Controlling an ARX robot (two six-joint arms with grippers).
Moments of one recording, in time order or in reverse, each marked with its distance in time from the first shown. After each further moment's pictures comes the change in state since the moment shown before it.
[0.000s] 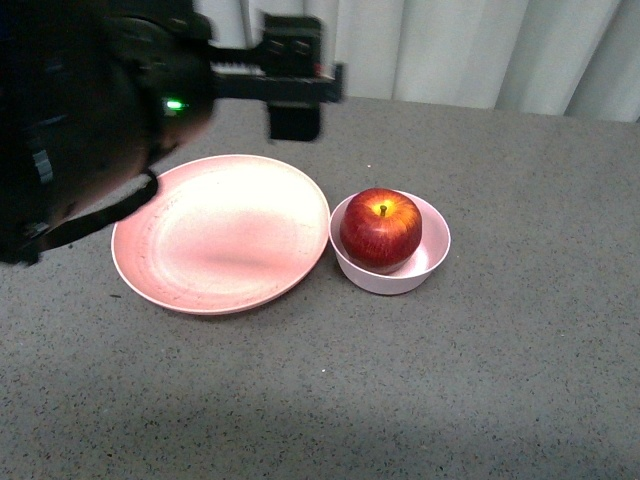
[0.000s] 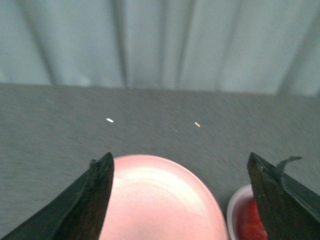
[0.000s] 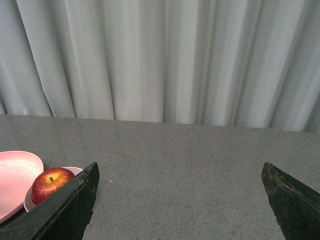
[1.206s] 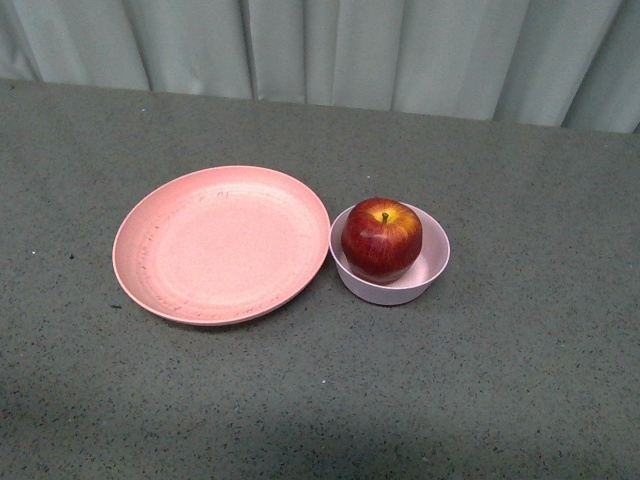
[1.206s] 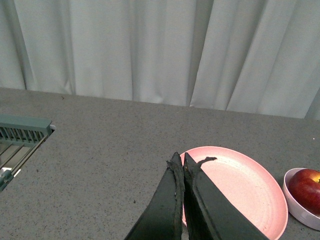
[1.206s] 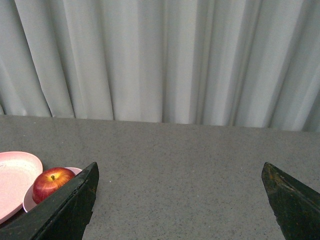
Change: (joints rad) left arm 0.481 -1.104 -0.577 -0.390 0.404 0.073; right arm 0.000 0.000 0.000 0.000 0.000 0.000
